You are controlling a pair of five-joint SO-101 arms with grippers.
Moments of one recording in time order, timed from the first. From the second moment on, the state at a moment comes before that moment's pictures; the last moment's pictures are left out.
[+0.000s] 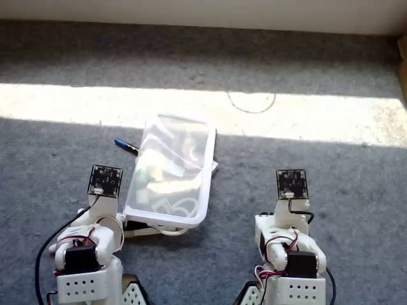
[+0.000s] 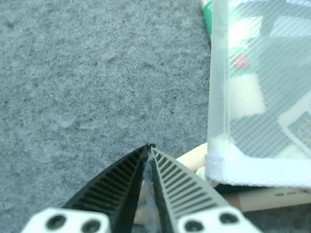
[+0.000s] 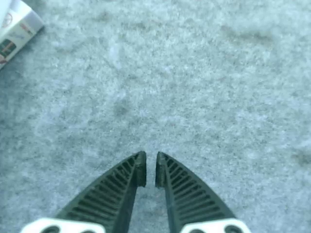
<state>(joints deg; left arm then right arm) -13.7 -103.4 96.0 75.5 -8.7 0.0 -104.4 95.6 71.3 6.8</state>
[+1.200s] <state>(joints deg) -22.7 -101.1 82.9 76.3 -19.5 1.8 -104.4 95.6 67.1 0.6</state>
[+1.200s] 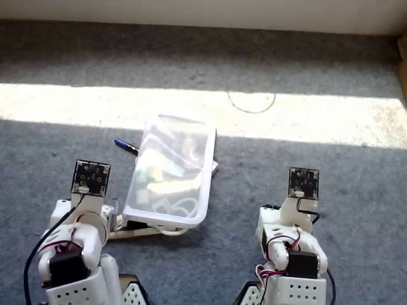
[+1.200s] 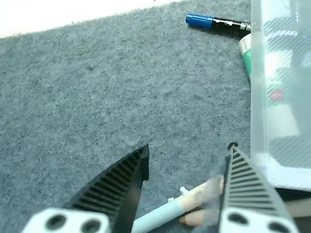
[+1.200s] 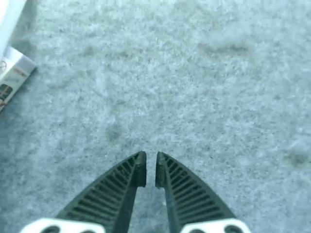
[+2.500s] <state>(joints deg) -3.6 -52.1 48.7 73.9 -1.1 2.2 -104.4 95.6 67.1 0.6</state>
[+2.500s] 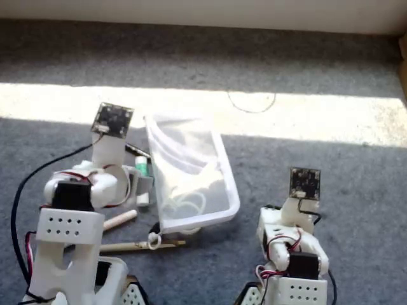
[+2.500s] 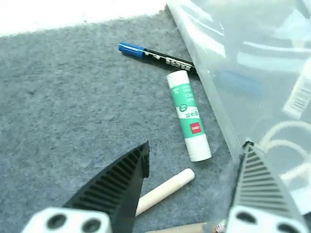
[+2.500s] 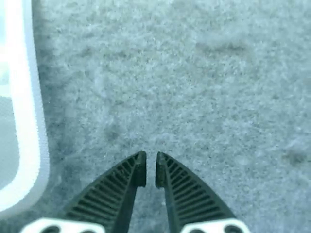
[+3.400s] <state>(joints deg) -28.8 -73.1 74.5 63.4 0.0 -18.7 -104.2 79.0 74.3 1.0</state>
